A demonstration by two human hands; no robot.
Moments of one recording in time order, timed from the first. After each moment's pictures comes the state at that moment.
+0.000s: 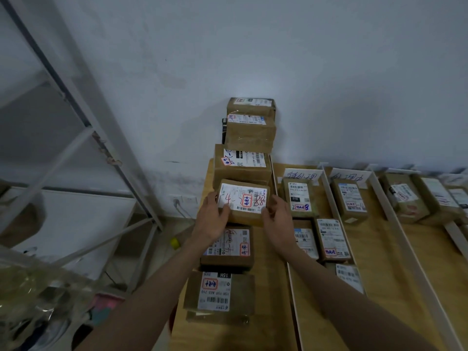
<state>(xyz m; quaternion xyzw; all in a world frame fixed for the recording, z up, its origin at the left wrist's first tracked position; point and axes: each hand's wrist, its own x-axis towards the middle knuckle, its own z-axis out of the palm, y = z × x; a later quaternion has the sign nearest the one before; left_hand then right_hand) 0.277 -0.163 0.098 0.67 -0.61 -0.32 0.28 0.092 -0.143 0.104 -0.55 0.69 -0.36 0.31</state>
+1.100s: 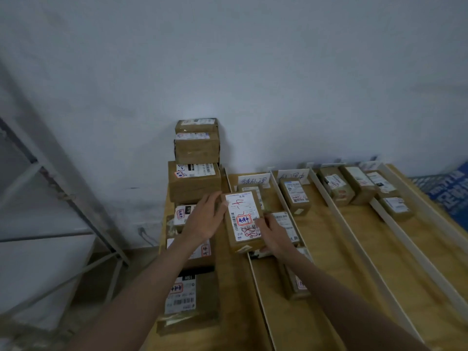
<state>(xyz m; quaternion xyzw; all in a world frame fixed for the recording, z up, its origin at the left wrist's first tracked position) 0.197 -0.132 0.153 0.55 -0.76 -0.26 0.23 0.007 -0.052 0.151 -0.45 0.71 -0.34 0.43</state>
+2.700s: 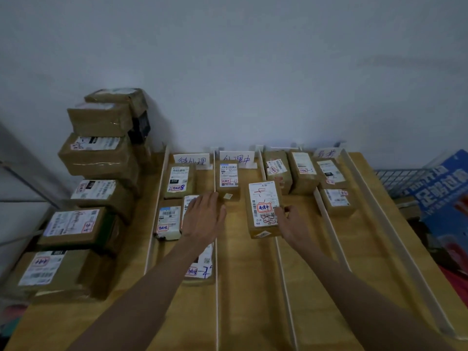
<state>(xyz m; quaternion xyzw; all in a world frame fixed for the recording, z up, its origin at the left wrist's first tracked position) -0.146 -0.052 0.111 0.62 -0.78 -0.05 0.10 -0.380 -0.018 0.110 -0.44 0.77 -0.28 0.37</state>
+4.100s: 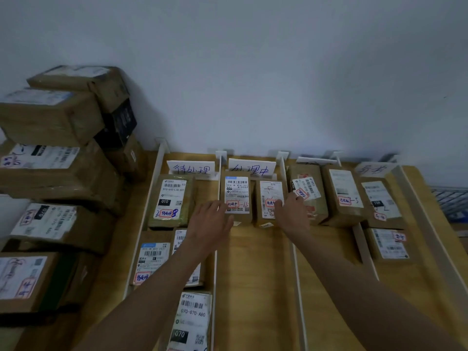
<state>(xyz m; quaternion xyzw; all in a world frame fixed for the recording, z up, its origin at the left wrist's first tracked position) -0.159 -0.245 0.013 0.60 -0.79 -0.09 0.01 -0.374 -0.267 0.010 -0.51 0.81 -0.15 0.23</state>
